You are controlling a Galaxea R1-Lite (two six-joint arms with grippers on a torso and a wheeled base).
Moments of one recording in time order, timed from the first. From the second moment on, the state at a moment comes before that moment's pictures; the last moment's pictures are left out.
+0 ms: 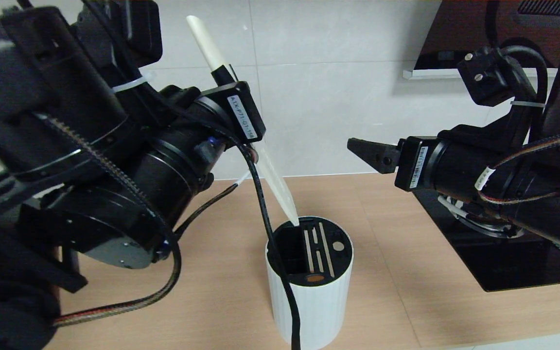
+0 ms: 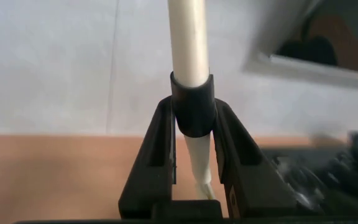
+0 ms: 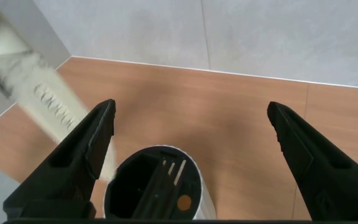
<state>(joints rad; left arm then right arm) -0.85 1.60 -0.98 -0.91 0.67 -0.09 0.78 1.51 -0.99 -0.50 -0.26 0.19</state>
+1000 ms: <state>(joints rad) -0.94 1.71 -0.83 -1.14 0.74 0.08 0.76 1.51 -0.99 -0.50 -0.24 0.19</state>
